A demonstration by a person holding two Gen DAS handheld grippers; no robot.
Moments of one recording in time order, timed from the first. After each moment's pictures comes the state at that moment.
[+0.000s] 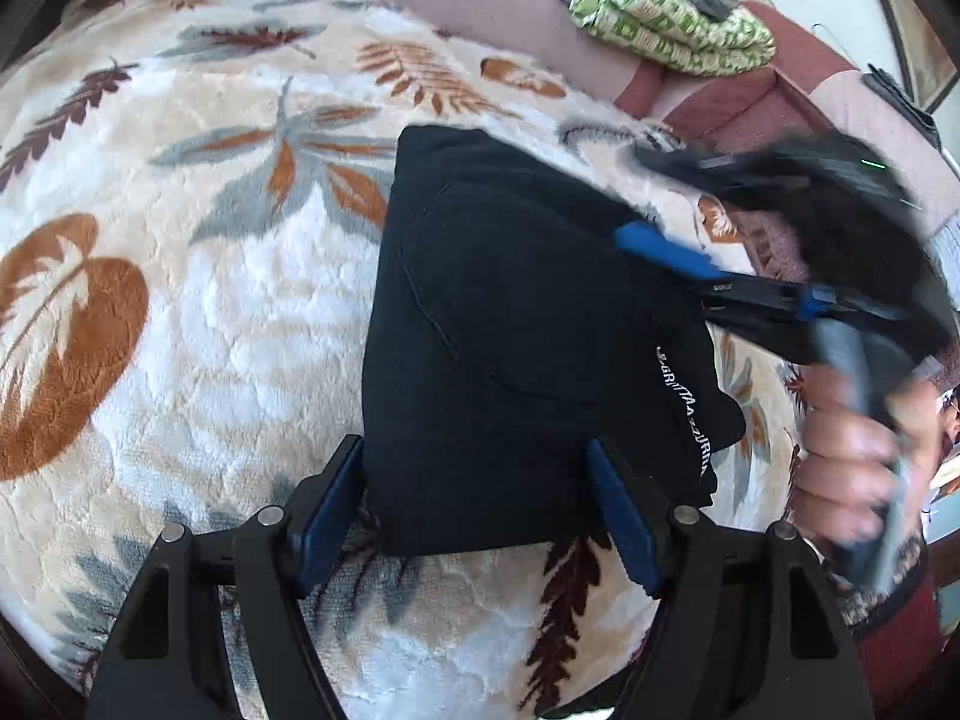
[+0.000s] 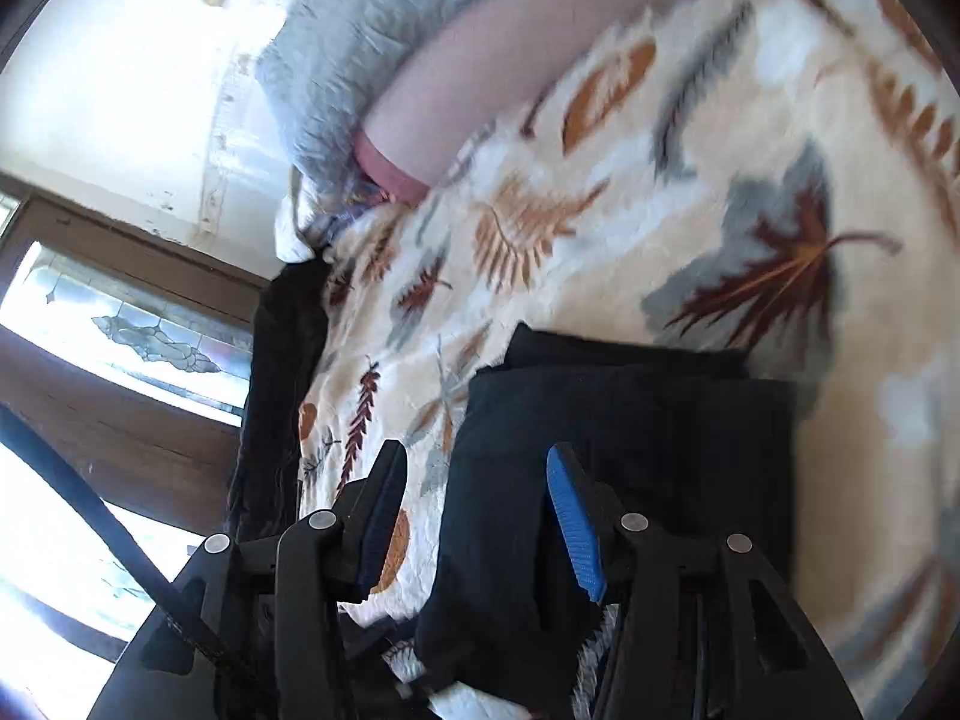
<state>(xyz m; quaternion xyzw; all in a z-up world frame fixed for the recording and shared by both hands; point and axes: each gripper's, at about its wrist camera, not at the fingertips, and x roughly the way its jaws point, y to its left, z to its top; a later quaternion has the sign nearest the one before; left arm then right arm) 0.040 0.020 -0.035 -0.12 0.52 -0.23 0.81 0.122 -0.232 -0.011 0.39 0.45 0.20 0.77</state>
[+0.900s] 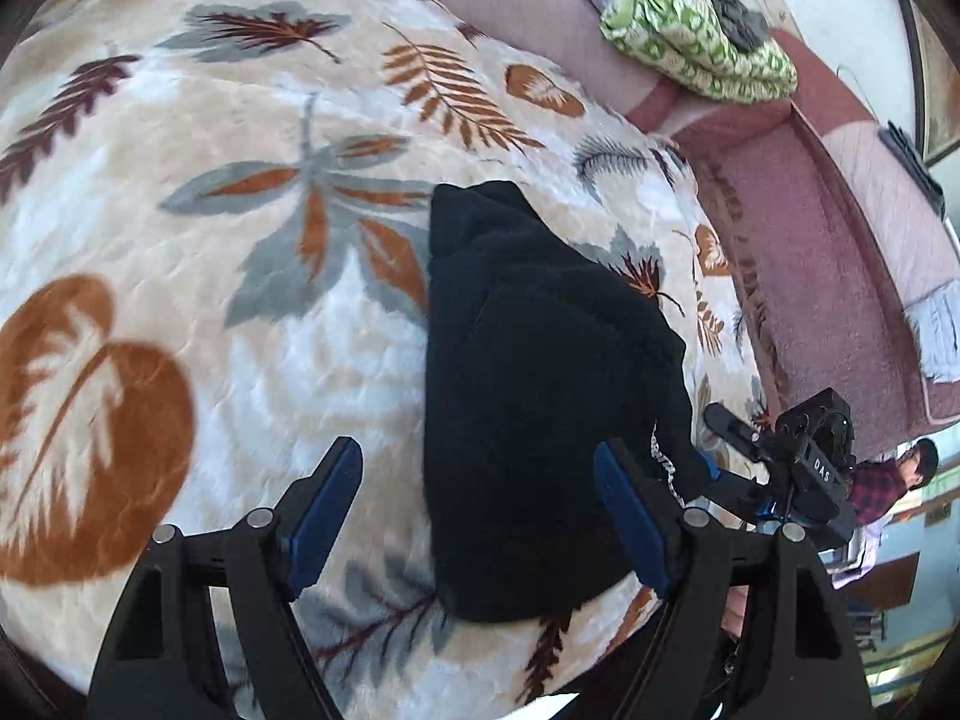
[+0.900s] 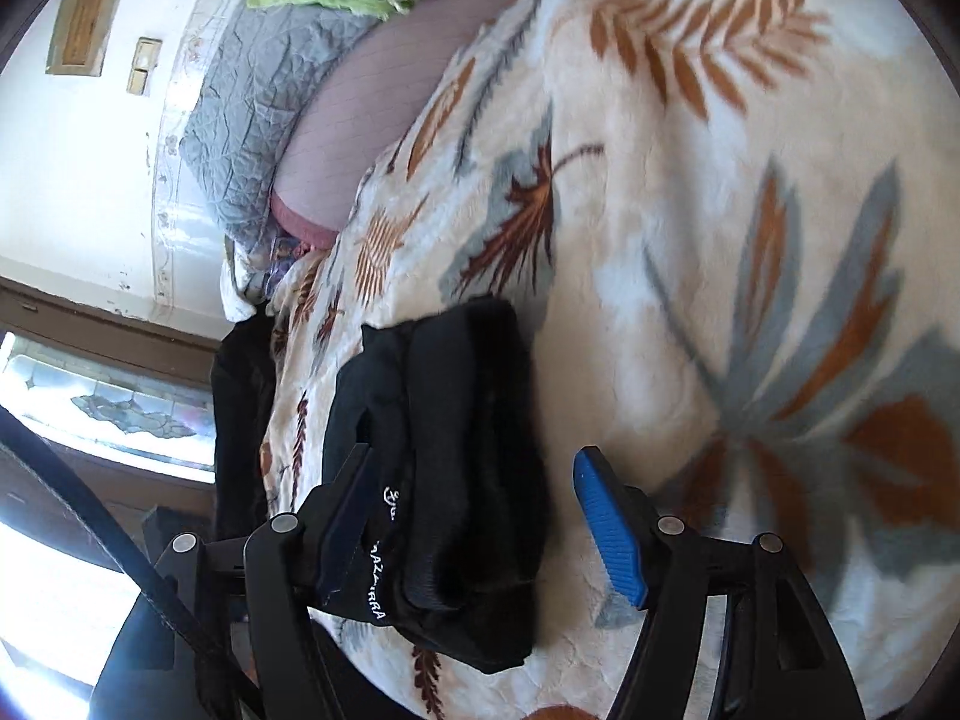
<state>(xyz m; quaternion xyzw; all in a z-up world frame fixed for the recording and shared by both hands) 0.104 0.049 -0.017 -0.17 0.57 -0.25 0.76 0.042 -0.310 -0.059 0.46 0.44 0.13 0.76</state>
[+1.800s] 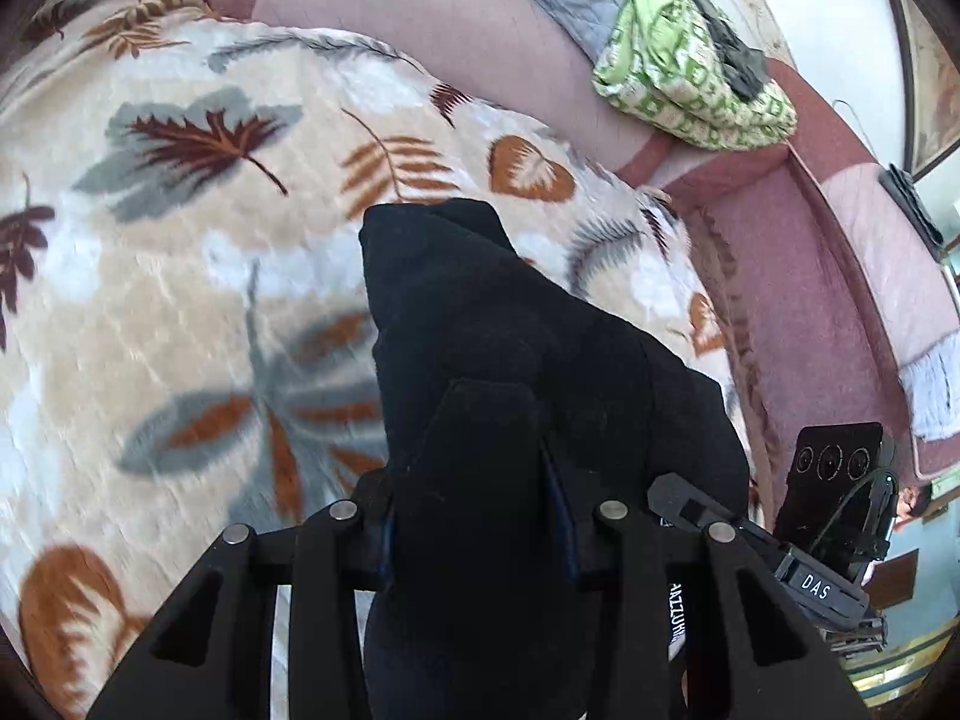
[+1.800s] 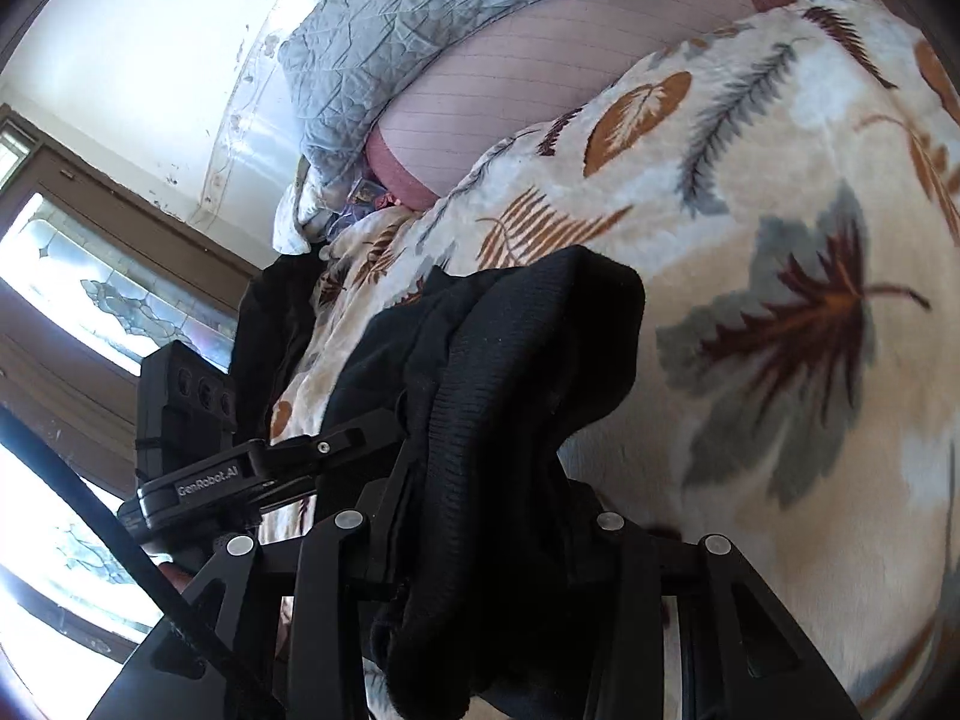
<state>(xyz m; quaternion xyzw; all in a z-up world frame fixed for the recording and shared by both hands) 0.207 0.051 -0.001 -0.18 0.54 -0.25 0.78 0.134 -0.210 -0.004 0.34 0.42 0.20 0.82</state>
